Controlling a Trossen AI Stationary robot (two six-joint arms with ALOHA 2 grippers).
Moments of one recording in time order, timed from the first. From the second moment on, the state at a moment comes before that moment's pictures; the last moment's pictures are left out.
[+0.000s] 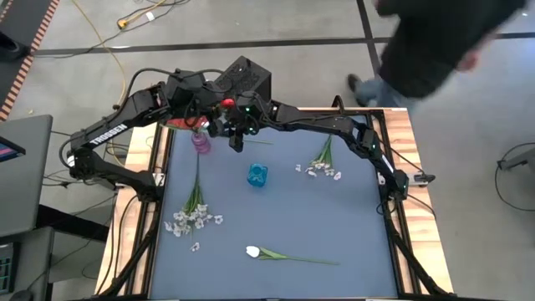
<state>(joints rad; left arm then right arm) 0.46 1.29 1.55 -0.84 -0.20 0.27 -0.32 2.26 2.10 -0.31 -0.24 -0.04</state>
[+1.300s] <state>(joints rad) 0.46 1.21 1.55 -1.01 -0.41 0.15 -0.32 2.23 2.10 -0.49 -0.40 -0.03</state>
